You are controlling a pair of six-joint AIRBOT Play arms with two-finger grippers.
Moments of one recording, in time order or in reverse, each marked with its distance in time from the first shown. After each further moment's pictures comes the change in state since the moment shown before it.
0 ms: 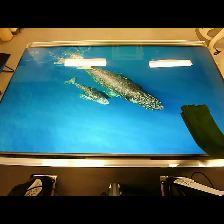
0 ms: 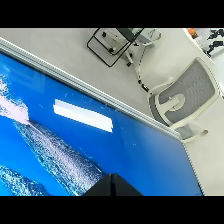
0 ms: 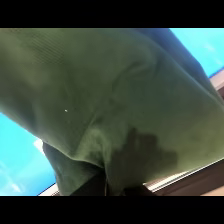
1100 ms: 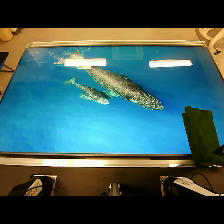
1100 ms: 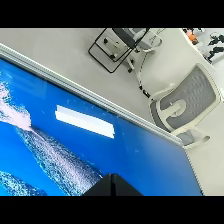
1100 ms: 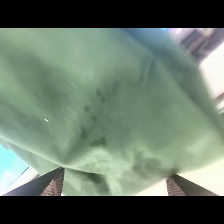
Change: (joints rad) left arm -0.003 0.000 0.000 0.000 0.028 0.004; right arm -0.004 0.089 -0.140 -0.121 -0.040 0.047
